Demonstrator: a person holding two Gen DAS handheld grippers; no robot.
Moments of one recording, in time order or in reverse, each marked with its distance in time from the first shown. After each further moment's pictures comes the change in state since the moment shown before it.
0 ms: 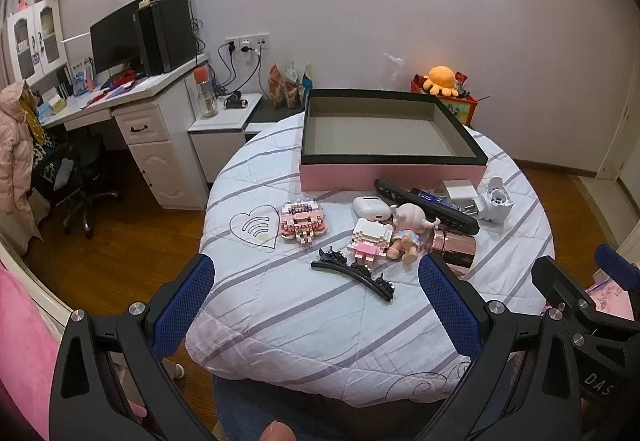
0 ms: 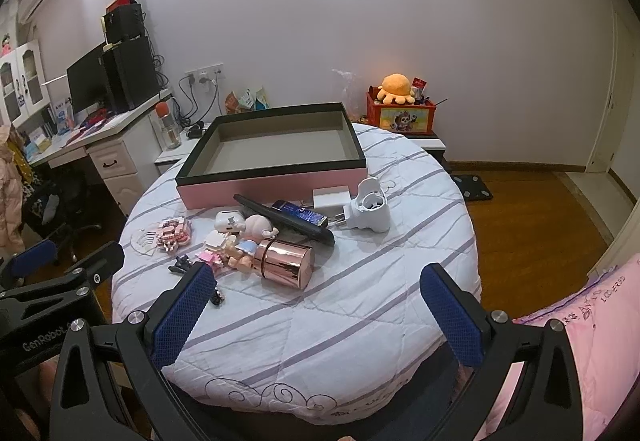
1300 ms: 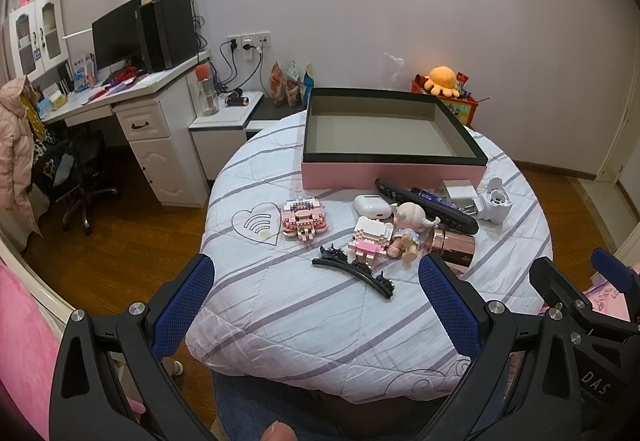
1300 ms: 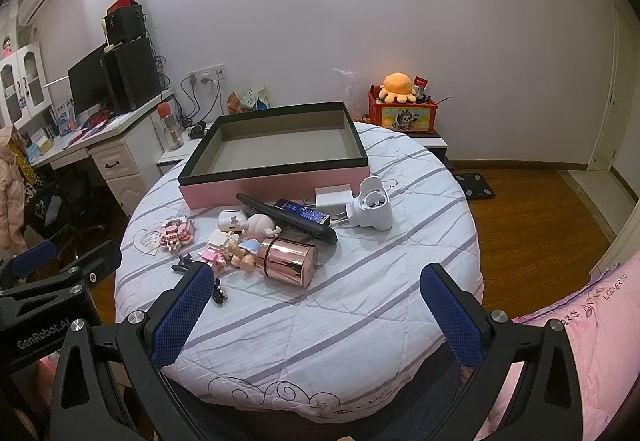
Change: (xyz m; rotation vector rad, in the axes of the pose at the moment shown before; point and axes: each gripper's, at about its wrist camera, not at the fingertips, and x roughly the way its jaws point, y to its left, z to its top) left arm -0.005 0.005 0.000 -0.012 0.009 -0.008; right arm -0.001 0.000 -0.001 0.007 0.003 0.011
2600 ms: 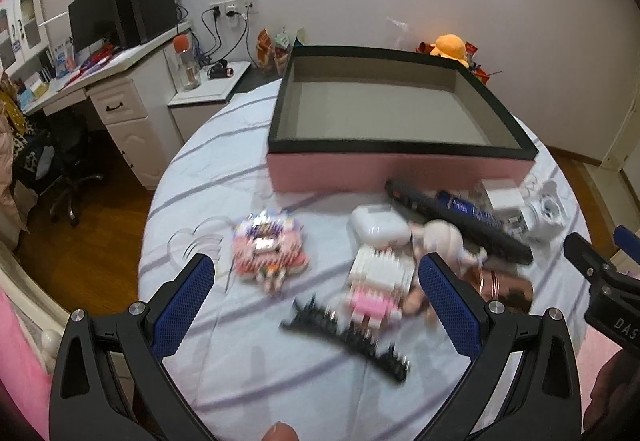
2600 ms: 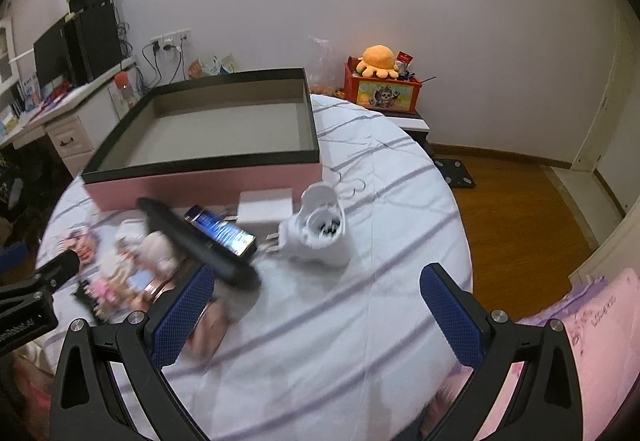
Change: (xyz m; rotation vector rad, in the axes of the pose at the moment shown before) left arm 0.130 -0.023 0.030 0.014 0.116 -0.007; right arm 0.117 -0.044 0.036 -0.052 0.116 -0.113
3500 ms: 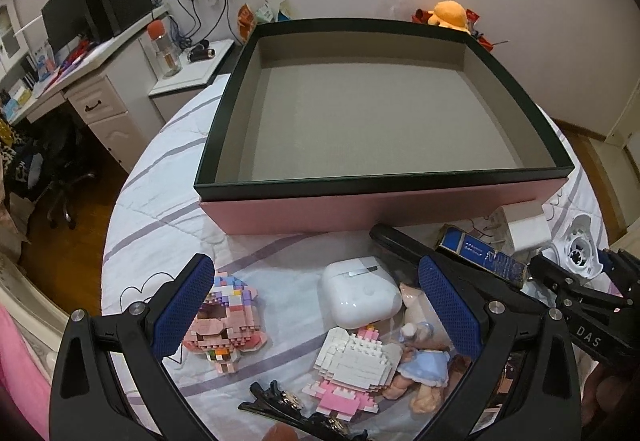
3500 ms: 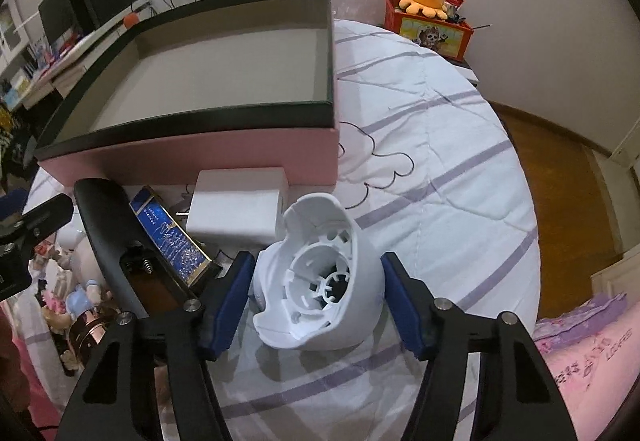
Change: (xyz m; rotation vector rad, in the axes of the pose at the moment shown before) left arm 0.061 -0.029 0.048 0.047 0.133 0.002; right arm 0.094 -0.016 0.019 -0.058 0.255 0.137
